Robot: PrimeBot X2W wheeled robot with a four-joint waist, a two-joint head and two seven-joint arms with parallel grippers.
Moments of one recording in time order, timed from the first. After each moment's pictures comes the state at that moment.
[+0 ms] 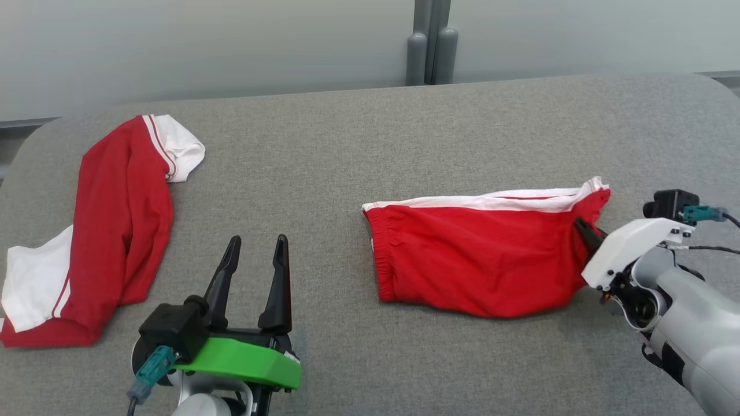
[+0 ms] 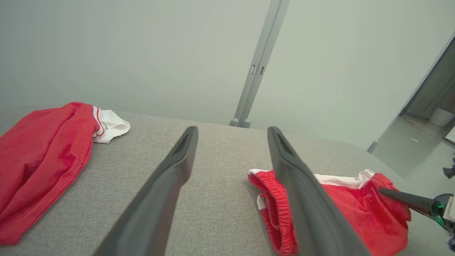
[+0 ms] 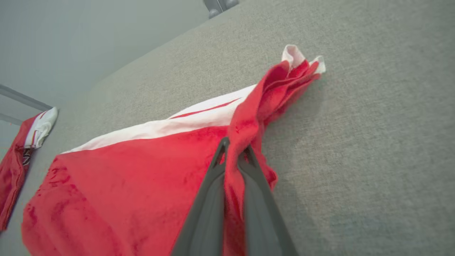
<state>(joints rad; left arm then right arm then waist) -0.12 0.26 -0.50 -0.04 -0.61 0.22 -0.23 -0.71 -0.43 0.92 0.97 1.42 0.13 -0.11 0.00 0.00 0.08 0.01</state>
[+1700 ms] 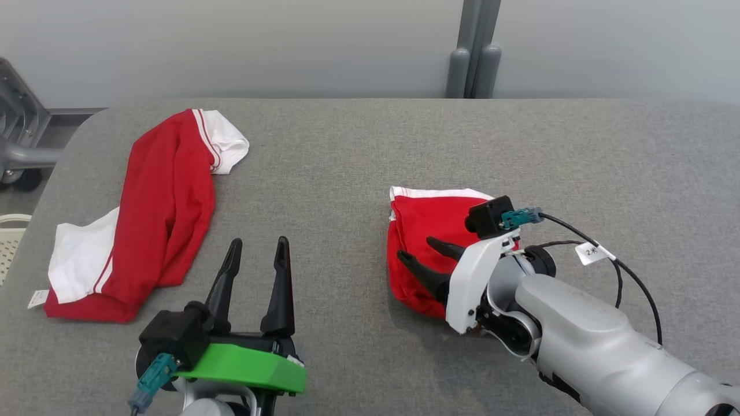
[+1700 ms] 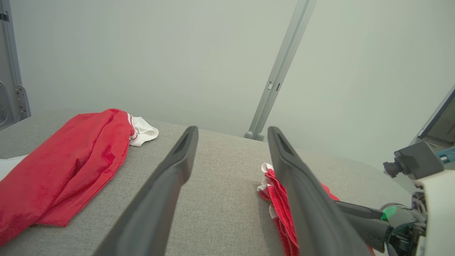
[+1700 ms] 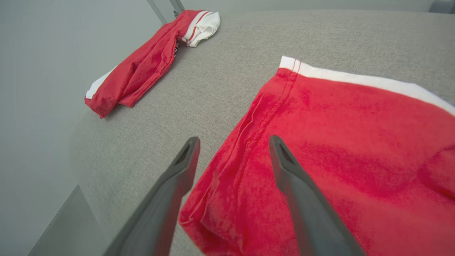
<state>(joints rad) -0.10 0.24 -0.49 -0.06 -0.62 0.23 -0.26 -0.74 -0.22 1.06 0.71 1.09 0.13 -0.02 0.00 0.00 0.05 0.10</state>
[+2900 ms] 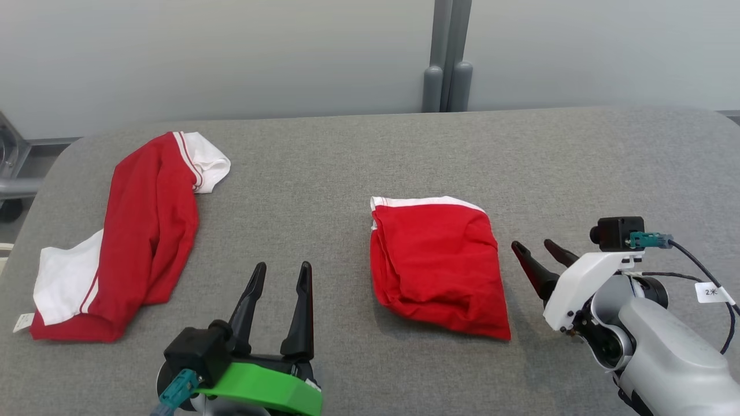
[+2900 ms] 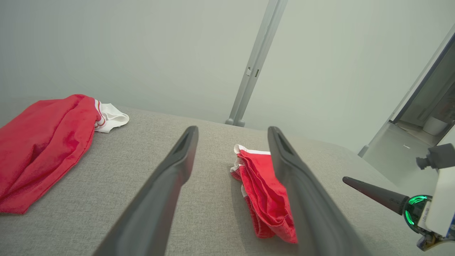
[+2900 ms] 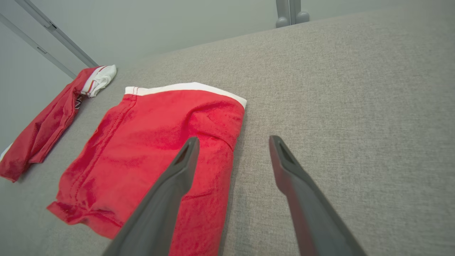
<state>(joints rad) -0.06 0.23 -0.55 -0.06 -0.62 0.23 -0.24 -0.49 -0.34 0.59 0.67 0.90 0.13 -0.05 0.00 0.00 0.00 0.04</state>
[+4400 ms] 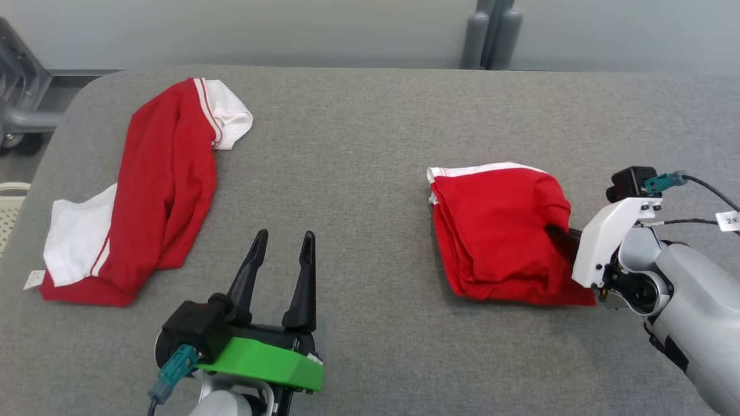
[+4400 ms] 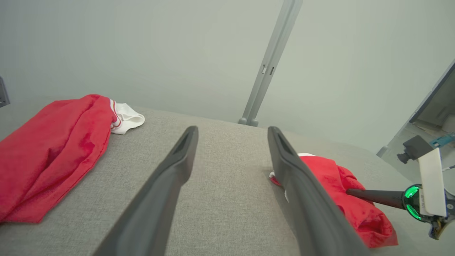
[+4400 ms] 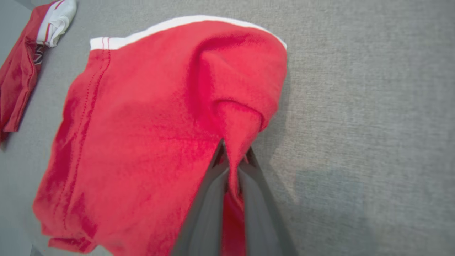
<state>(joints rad) -0.13 0.23 -0.55 -0.05 -0.60 0.20 -0.25 -0.64 -0.44 0.66 0.71 1.05 0.13 0.28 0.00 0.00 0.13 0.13</state>
